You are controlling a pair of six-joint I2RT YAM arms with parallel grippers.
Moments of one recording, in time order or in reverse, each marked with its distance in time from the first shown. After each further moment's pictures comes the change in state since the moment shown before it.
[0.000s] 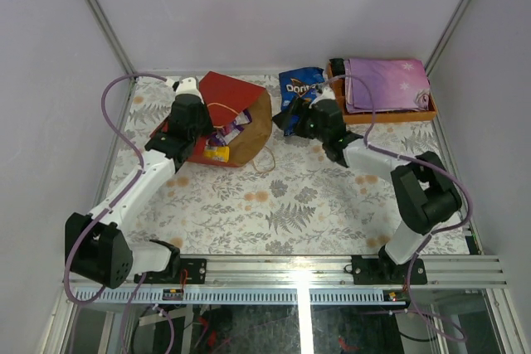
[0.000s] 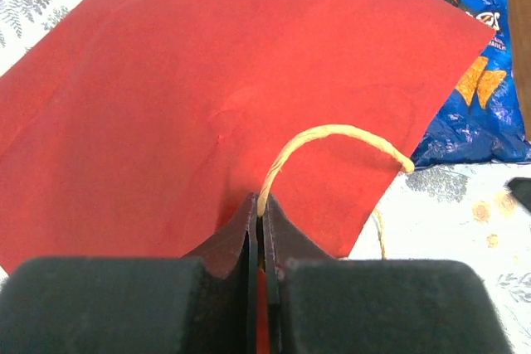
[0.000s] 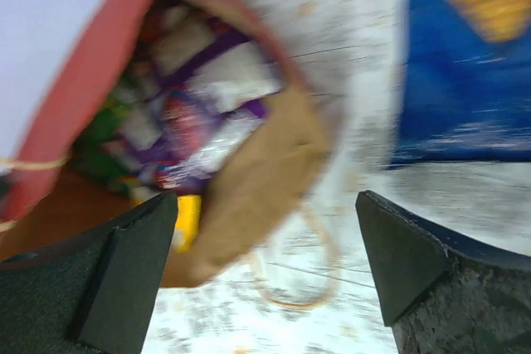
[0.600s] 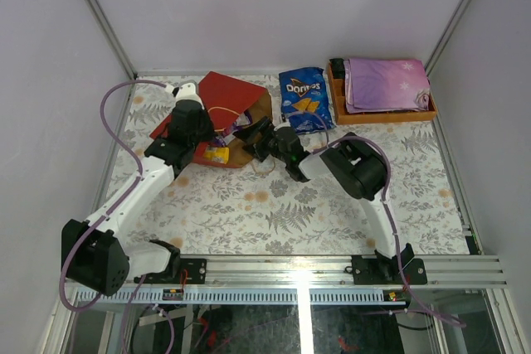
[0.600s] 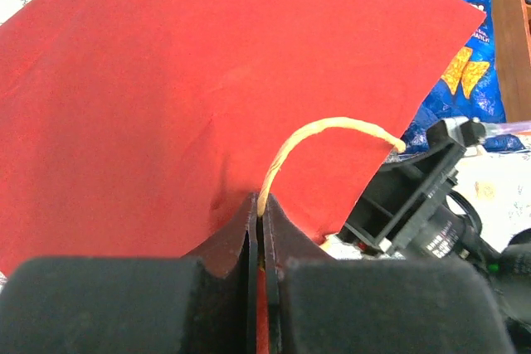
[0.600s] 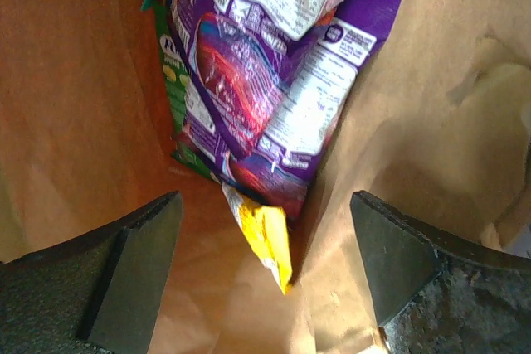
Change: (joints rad) left arm -0.034 -0.058 -0.062 0.003 0.006 -0.058; right arm 0.234 0.537 0.076 0.679 -0.079 0.668
